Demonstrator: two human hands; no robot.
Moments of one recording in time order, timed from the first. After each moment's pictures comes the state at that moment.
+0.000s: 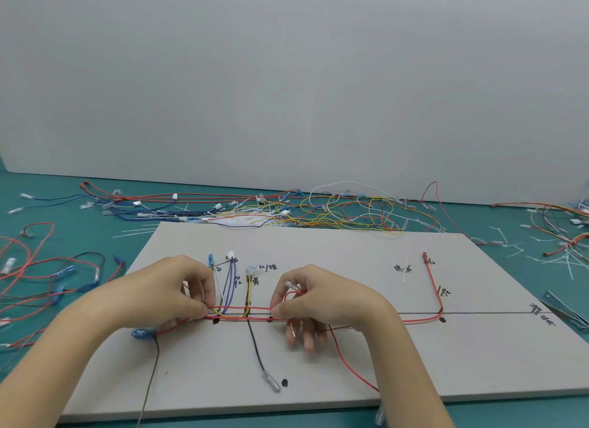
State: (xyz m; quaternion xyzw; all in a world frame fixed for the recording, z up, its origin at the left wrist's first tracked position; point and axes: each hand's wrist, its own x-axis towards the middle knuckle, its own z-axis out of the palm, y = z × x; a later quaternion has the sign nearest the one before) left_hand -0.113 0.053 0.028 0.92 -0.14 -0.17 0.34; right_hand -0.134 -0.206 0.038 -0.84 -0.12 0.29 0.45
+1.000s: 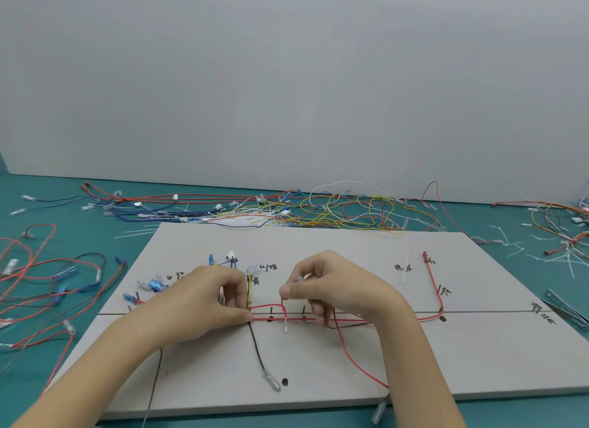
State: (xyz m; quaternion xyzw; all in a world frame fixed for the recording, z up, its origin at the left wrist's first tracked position) left_hand -0.117 0.014 0.010 0.93 -0.23 -0.05 0.29; right_hand -0.130 -0.222 0.043 -0.84 -0.12 0.19 0.49
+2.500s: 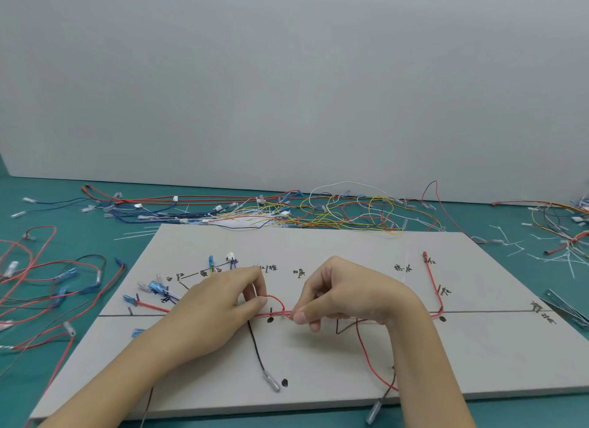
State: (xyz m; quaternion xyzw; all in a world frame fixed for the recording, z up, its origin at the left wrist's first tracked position) left_hand -0.128 -0.007 -0.002 0.93 -0.23 0.02 0.27; right_hand -0.136 -0.234 0.051 -0.83 -0.17 0.26 0.47
